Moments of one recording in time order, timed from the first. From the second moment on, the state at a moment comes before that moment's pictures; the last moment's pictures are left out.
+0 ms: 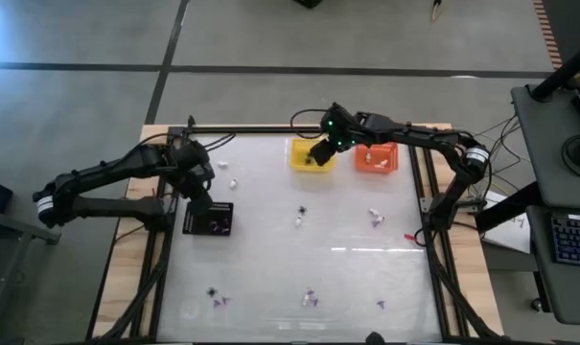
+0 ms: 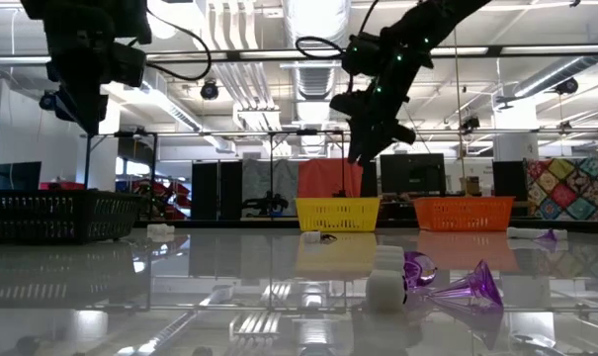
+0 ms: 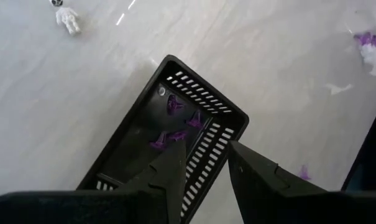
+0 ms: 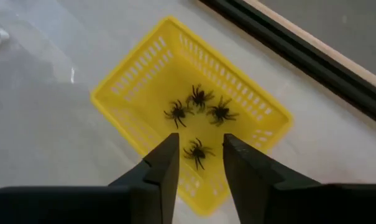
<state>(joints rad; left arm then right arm) 0.43 0.93 0.84 -1.15 0.32 -0.25 -0.52 1.70 1.33 -0.62 0.02 0.34</state>
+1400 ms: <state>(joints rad) 0.45 1.35 0.85 -0.78 0.09 -0.35 -0.29 1.70 1.49 -1.12 0.03 0.41</state>
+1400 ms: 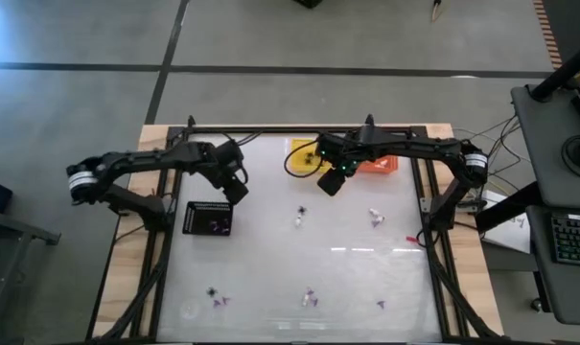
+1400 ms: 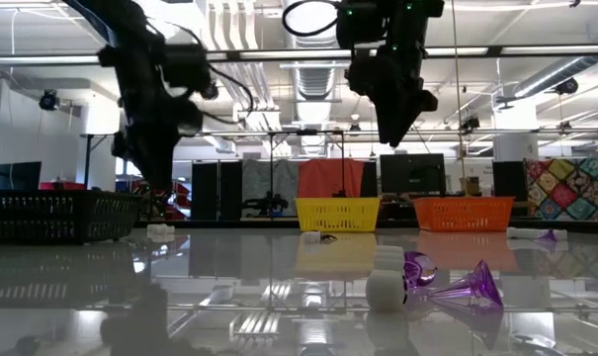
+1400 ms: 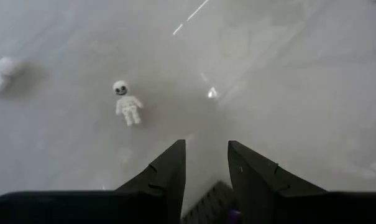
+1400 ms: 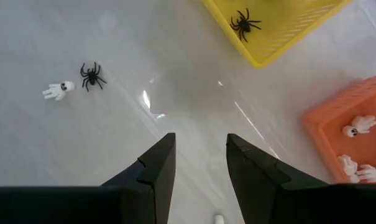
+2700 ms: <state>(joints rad) 0.58 1.71 0.96 -0.81 0.01 0.03 -0.29 1.69 1.48 -1.12 0.03 0.45</state>
